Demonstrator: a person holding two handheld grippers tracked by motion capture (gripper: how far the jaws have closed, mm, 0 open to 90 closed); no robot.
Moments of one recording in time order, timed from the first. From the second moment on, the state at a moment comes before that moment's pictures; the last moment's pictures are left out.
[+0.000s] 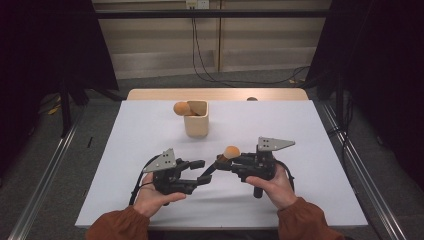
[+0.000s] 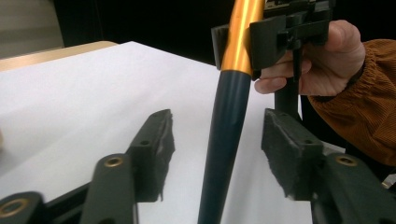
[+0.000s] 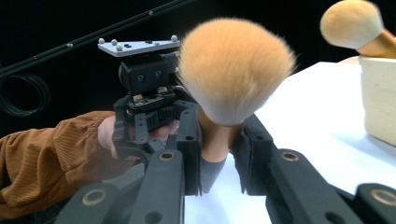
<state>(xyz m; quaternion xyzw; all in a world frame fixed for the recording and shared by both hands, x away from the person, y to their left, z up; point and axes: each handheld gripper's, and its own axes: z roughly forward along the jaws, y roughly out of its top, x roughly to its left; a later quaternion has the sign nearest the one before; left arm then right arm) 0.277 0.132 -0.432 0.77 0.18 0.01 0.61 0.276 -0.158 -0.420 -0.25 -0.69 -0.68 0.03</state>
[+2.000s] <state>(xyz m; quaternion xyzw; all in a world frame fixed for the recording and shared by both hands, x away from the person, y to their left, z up) 0.273 0.129 -0.413 0.79 0.18 0.03 0.58 0.289 -0.175 -0.371 -0.23 -0.82 -0.52 0.04</state>
